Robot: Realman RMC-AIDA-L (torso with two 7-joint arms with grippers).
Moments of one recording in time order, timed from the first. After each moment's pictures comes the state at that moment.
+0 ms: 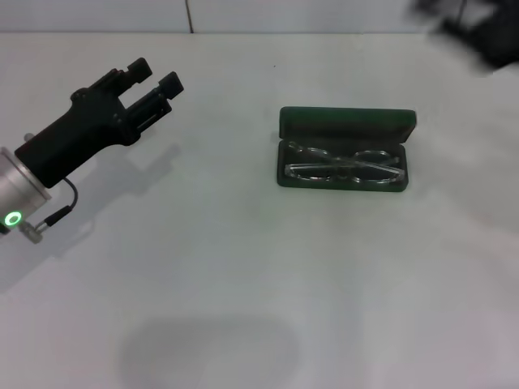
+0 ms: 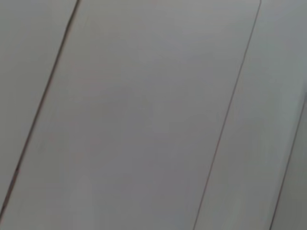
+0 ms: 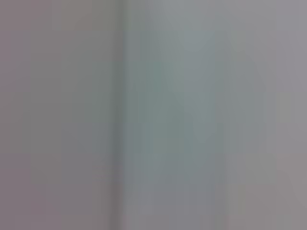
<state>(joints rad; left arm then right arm) -0.47 -1.96 1.65 0.19 0.44 1.41 -0.94 0.24 2.01 -1.29 -1.09 -1.07 -1.23 1.29</state>
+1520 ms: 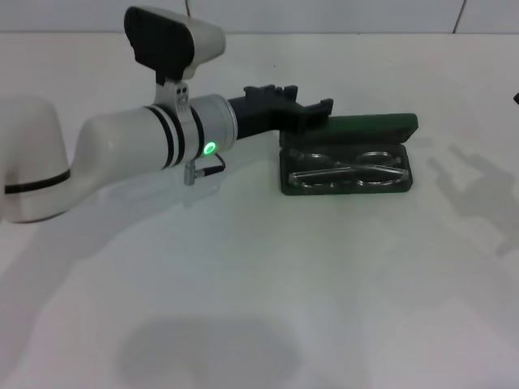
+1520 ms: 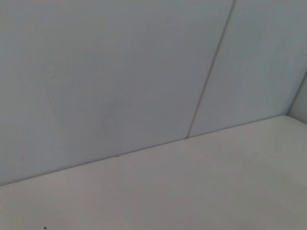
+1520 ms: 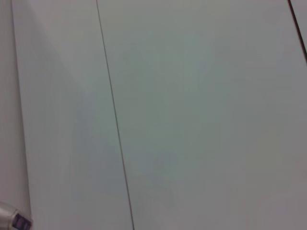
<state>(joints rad) -0.83 -2.11 1.88 0.34 0.69 0.59 -1.31 0.30 2.01 -0.94 -0.23 -0.94 -1.62 0.74</state>
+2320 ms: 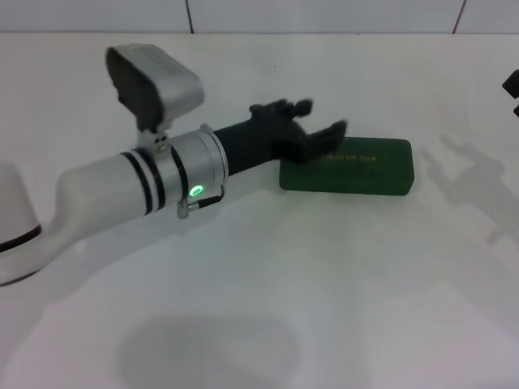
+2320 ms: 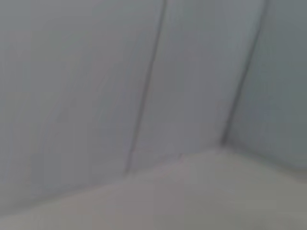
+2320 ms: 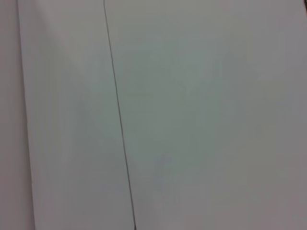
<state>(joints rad) -0.63 -2.10 1.90 0.48 0.60 0.79 -1.06 0.33 2.01 -0.94 -0.26 -0.95 -1.58 0.75</state>
